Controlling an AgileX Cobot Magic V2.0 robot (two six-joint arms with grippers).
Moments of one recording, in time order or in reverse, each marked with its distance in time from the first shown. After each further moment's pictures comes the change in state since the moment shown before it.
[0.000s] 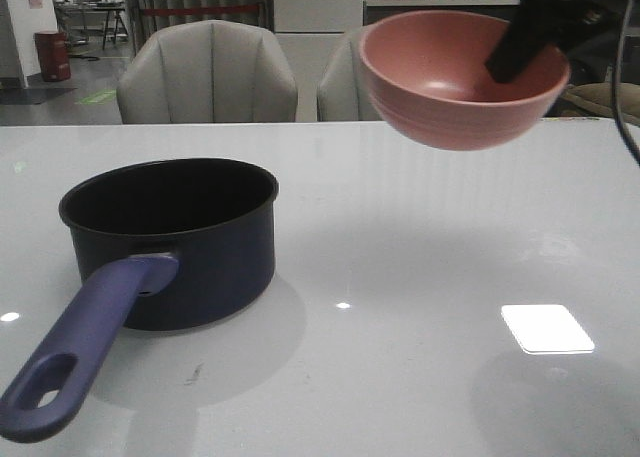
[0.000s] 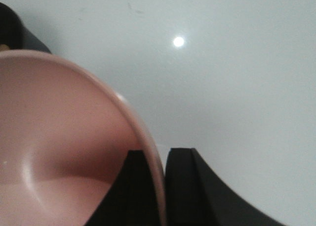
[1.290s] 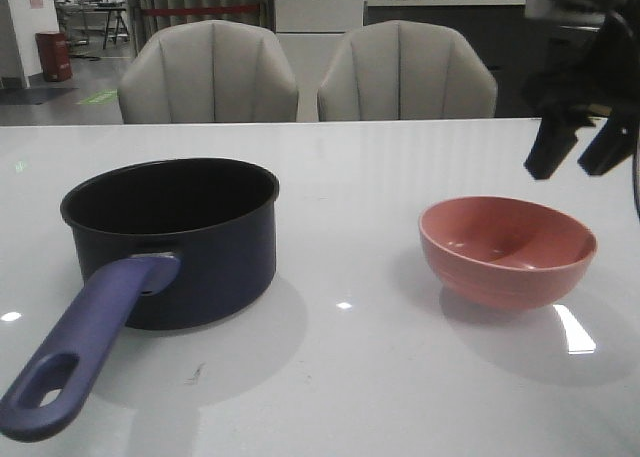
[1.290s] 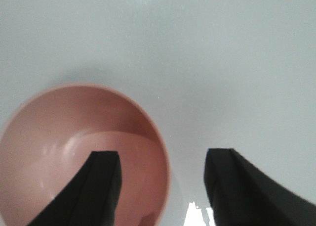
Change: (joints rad) left arm 0.000 0.000 0.000 0.000 0.000 0.000; right arm -0.050 0.116 -0.004 -0.190 -0.017 0.125
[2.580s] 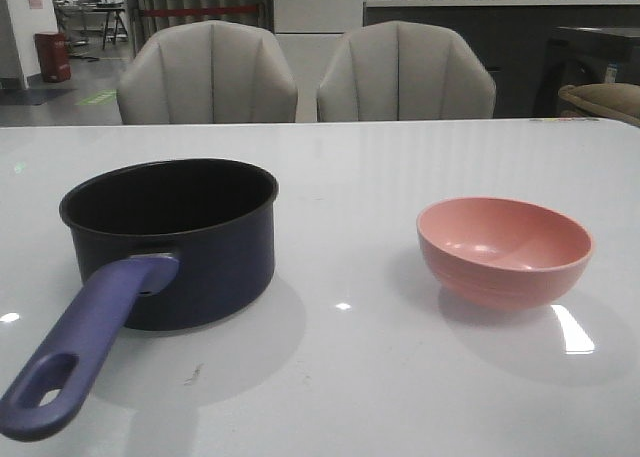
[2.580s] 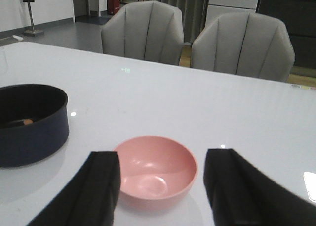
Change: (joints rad) left arm 0.000 0.000 0.000 0.000 -0.023 0.000; right arm 0.218 -1.415 1.044 0.047 -0.596 0.000
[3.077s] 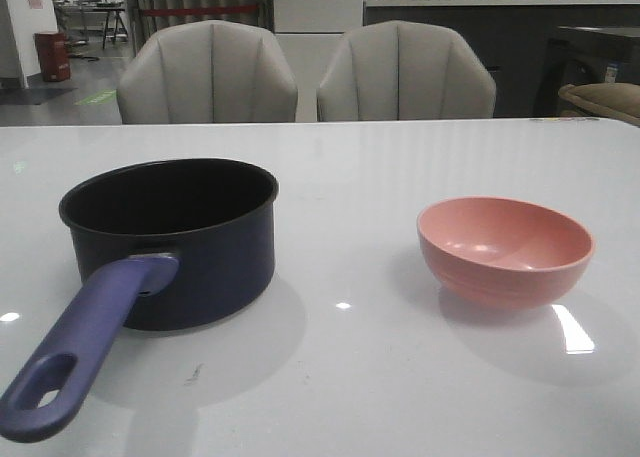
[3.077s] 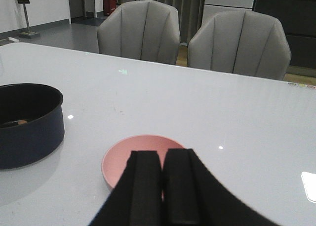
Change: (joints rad) left arm 0.000 0.006 -0.002 0.012 0.020 0.000; right arm 0.000 -0.002 0.027 0.007 -0.046 0.000
